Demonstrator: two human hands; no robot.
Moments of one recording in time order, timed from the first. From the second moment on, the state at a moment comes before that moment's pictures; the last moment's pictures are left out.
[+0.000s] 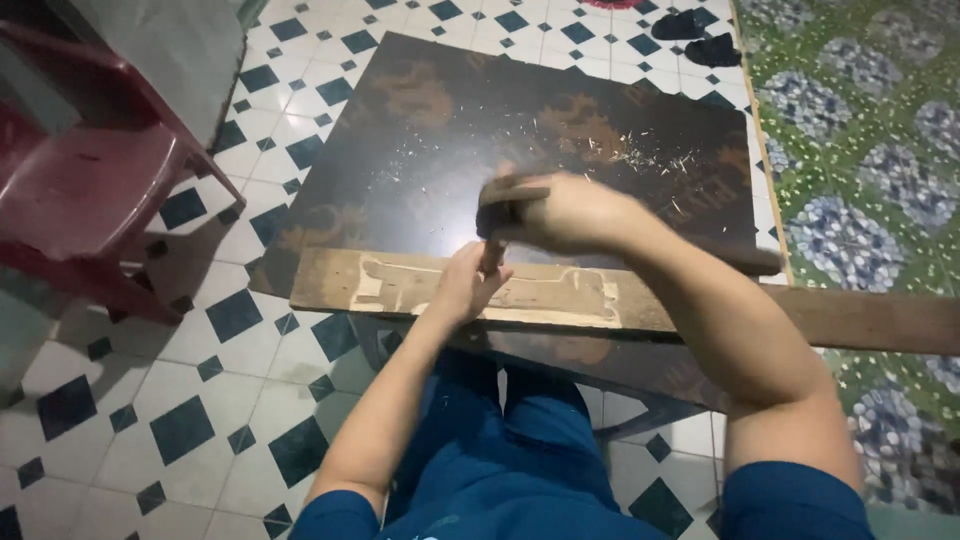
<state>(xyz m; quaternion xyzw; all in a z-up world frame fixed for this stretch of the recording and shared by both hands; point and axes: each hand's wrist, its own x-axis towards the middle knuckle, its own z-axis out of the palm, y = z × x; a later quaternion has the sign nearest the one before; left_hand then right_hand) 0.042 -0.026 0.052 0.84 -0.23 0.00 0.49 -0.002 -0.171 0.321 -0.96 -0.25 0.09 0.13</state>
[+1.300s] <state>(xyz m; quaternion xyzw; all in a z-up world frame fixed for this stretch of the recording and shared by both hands) 0.069 -0.025 0.043 0.57 -0.26 0.05 0.78 -0.008 -0.179 0.348 -0.95 -0.24 0.17 0.10</state>
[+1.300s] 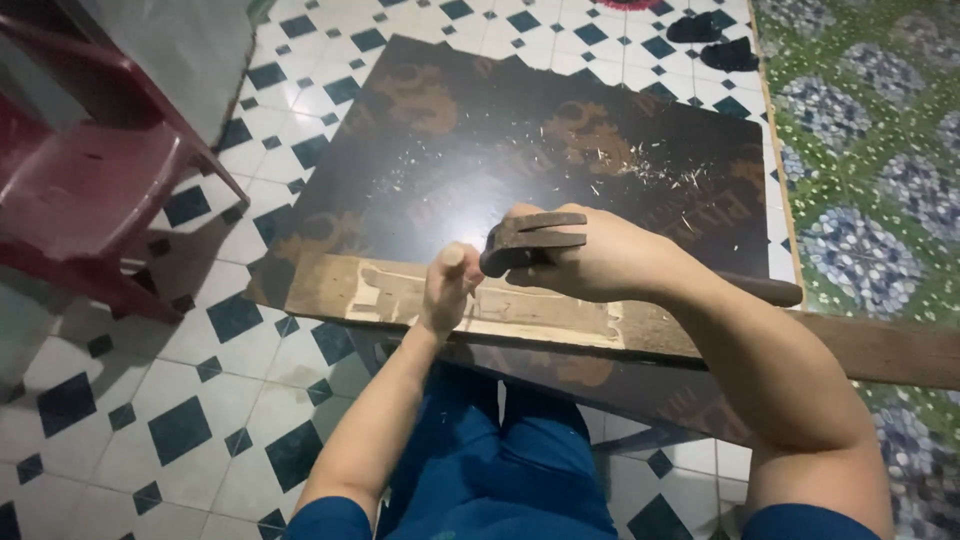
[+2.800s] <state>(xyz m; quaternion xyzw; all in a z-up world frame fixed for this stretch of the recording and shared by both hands) 0.058 -0.044 0.012 0.74 -0.29 0.23 0.57 -0.019 -0.159 0.335 -0.96 -0.27 0.08 0.08</state>
